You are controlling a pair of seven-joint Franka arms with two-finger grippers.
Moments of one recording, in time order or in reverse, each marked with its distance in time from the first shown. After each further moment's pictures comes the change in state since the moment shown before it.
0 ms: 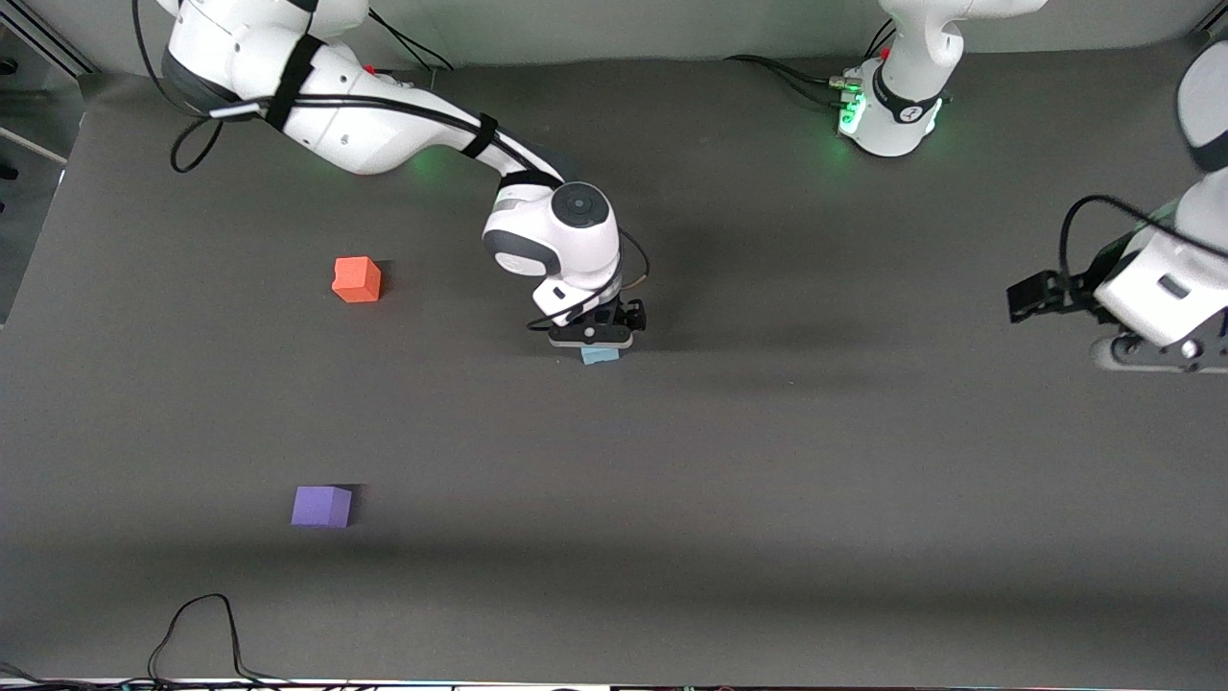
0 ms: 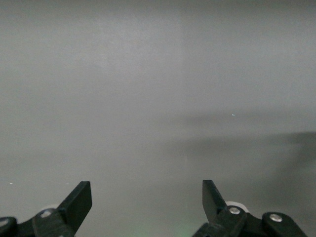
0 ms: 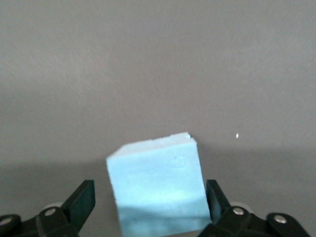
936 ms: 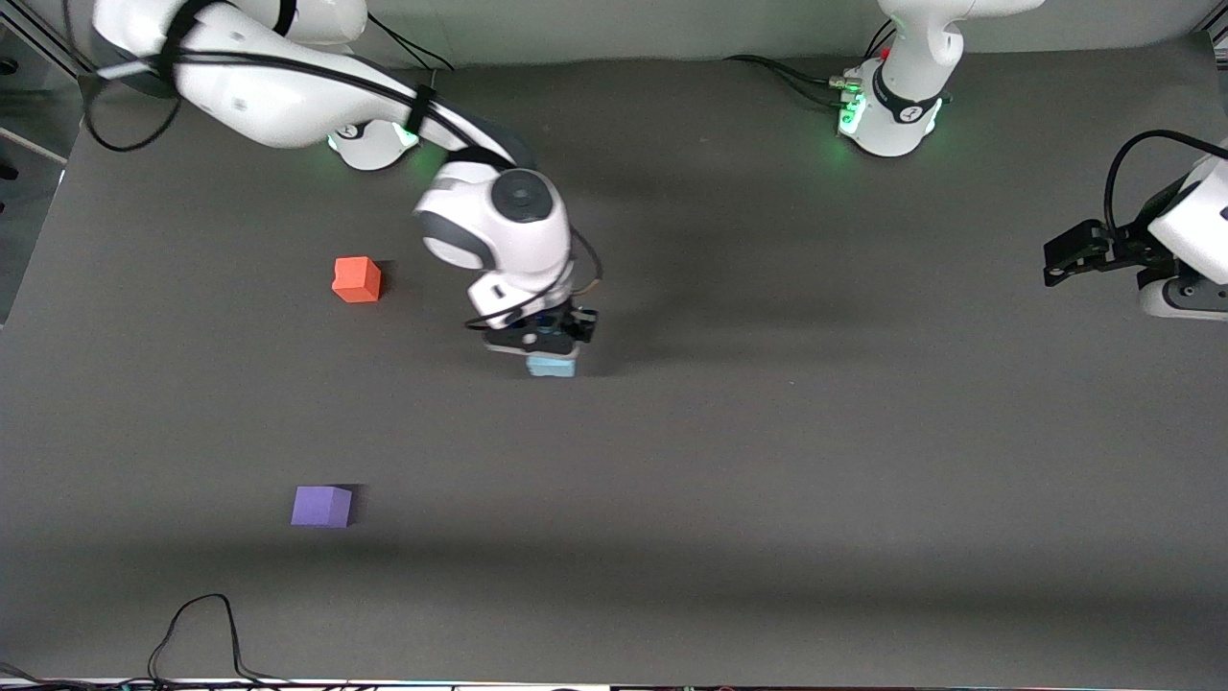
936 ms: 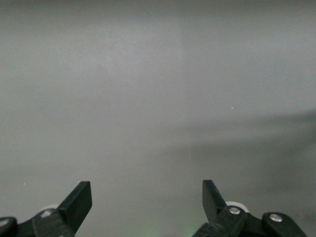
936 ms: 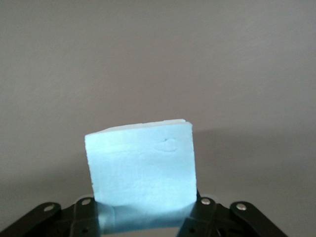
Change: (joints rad) left arm 0.058 -0.055 -0.043 -0.002 -0.001 -0.026 0.047; right arm -0.390 -0.155 0.302 -0.003 0.146 -0.274 -0.152
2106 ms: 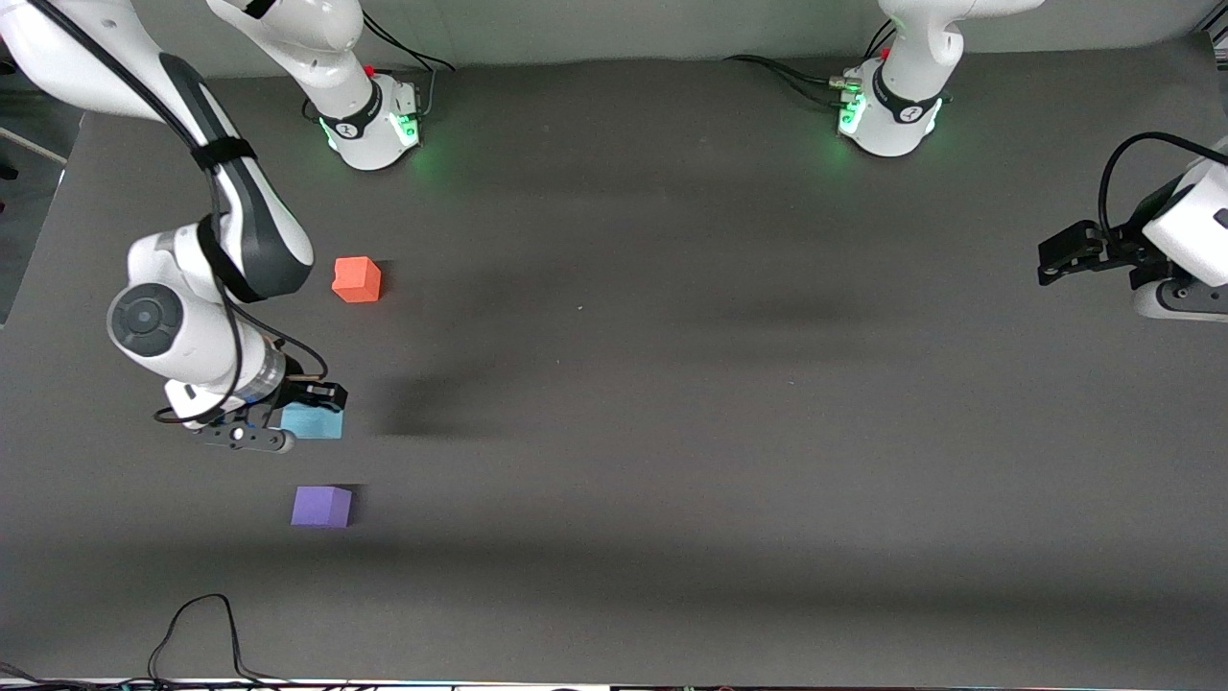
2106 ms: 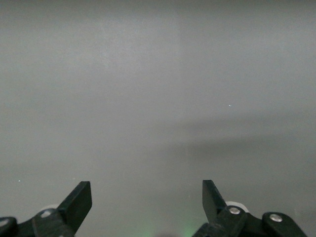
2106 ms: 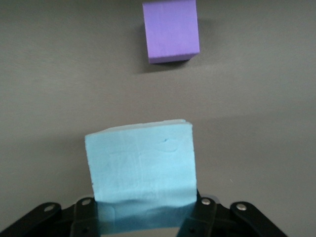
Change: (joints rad) left arm 0.004 -0.001 -0.008 -0.009 -0.010 -0.007 -0.014; right arm -0.133 -0.298 -0.563 -0.222 0.469 0.262 -0.871
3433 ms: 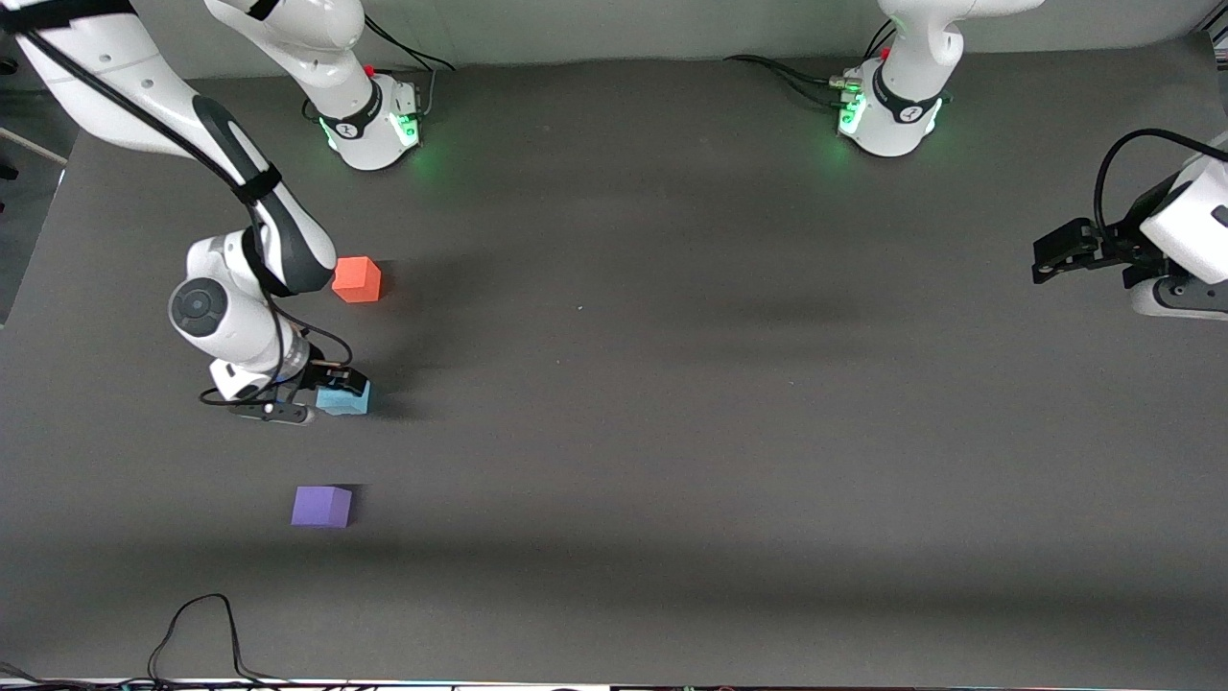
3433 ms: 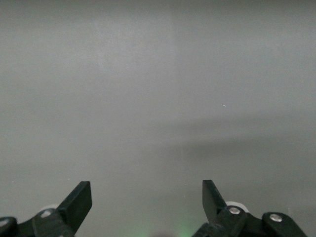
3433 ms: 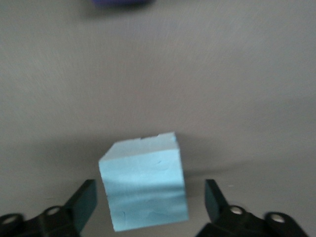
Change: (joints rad) left arm 0.002 -0.003 -0.005 -0.002 -0.018 0.000 -0.006; right arm 0.029 -0.016 -0.119 -0.175 0.000 0.190 -0.022
